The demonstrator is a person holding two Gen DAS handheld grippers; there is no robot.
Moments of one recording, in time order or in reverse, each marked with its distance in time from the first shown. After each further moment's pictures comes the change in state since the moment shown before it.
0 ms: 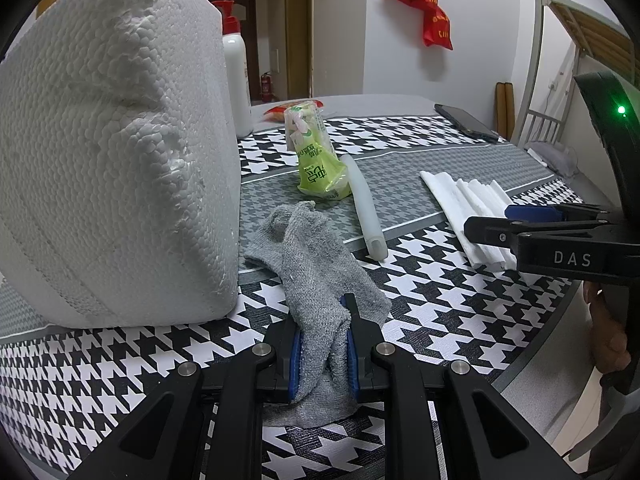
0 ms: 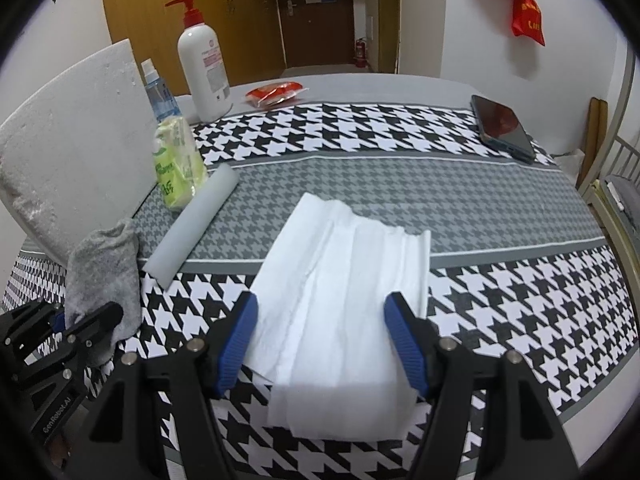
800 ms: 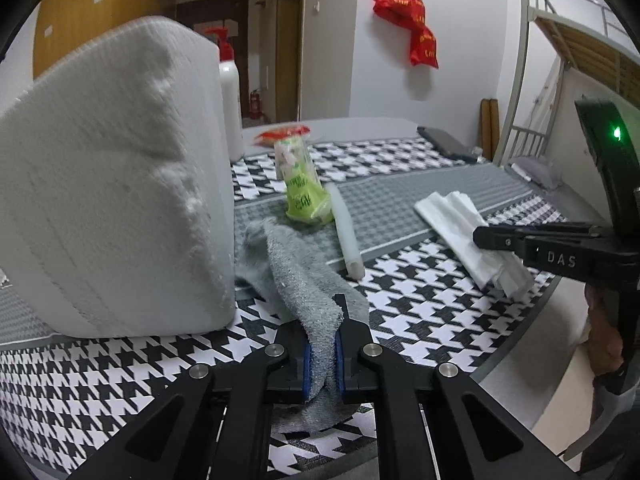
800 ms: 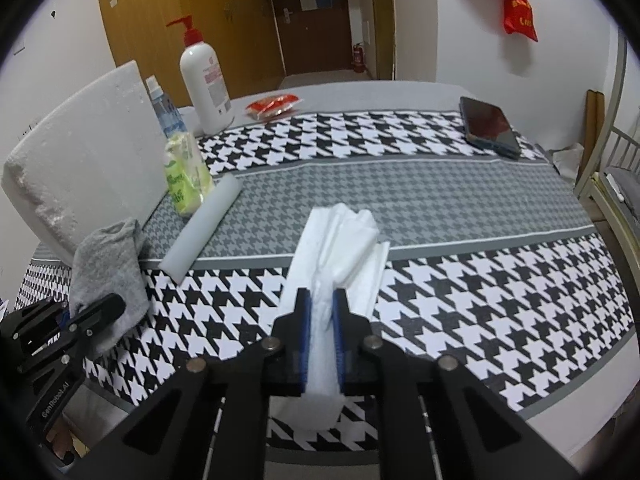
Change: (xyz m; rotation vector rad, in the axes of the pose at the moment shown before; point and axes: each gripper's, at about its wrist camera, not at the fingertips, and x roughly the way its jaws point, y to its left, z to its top) left arm -0.029 0.003 0.003 -0.003 -0.078 -0.059; right arm -0.024 -0.007 -0.007 0.028 -0.032 0.019
